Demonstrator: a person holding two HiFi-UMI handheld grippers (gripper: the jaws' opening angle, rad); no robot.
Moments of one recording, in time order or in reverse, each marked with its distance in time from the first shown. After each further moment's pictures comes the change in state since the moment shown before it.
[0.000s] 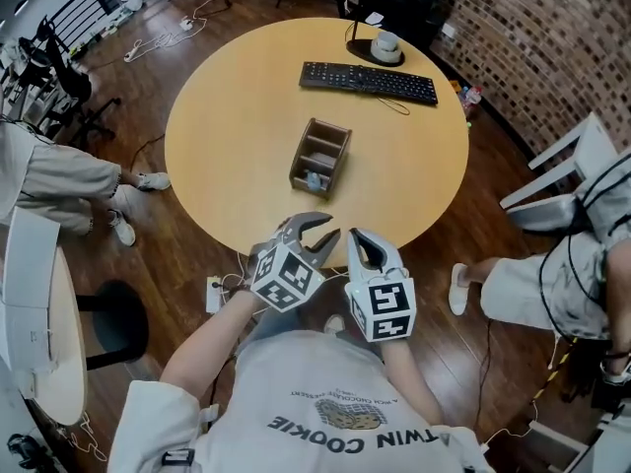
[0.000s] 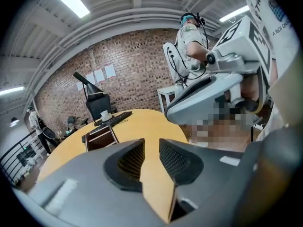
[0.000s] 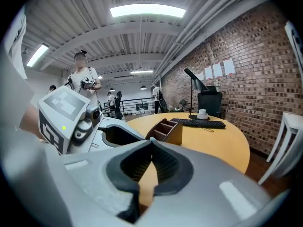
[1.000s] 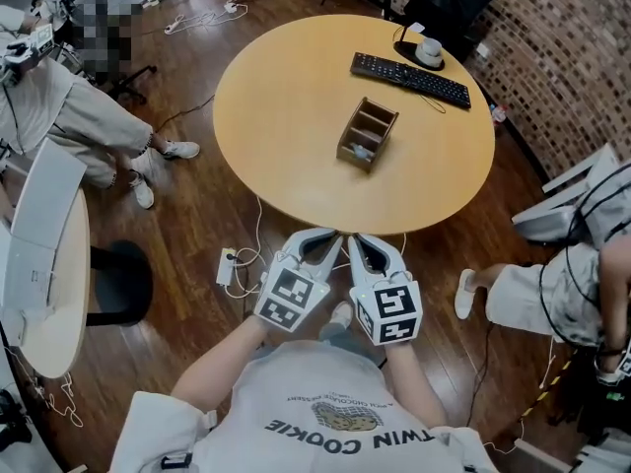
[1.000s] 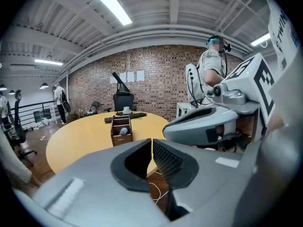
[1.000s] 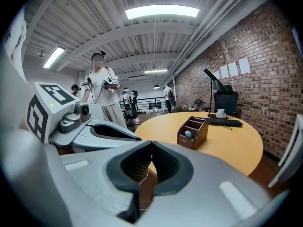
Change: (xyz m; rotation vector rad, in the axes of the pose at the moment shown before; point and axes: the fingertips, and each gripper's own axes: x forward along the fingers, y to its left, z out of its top) left arm -0.144 -0.054 -0.027 -0.361 -0.108 0.202; right arm -0.054 0.127 -0.018 -0.054 0.009 0.156
